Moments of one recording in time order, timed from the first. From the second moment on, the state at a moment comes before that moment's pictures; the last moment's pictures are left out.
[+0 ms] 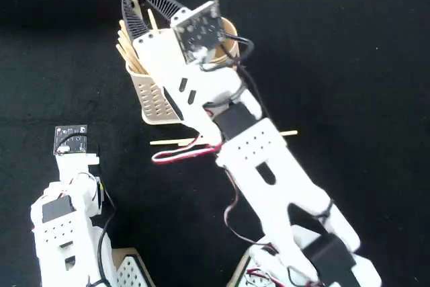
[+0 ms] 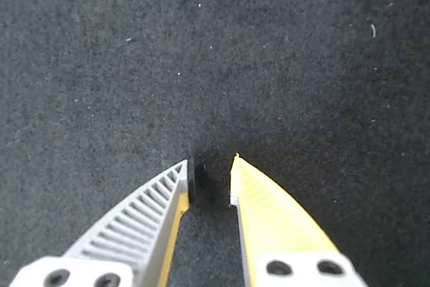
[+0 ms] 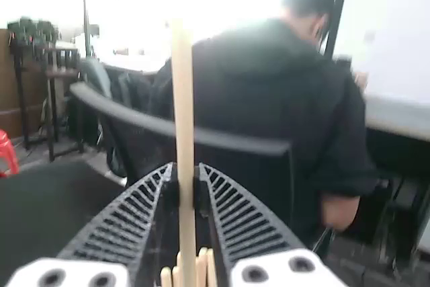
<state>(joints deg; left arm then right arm) -27.6 -67.3 89.9 51.0 -18.4 -34.0 -19.5 22.5 0.7 3.5</state>
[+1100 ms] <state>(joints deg) -27.6 -67.3 89.9 51.0 -18.4 -34.1 -36.2 18.2 62.5 20.7</state>
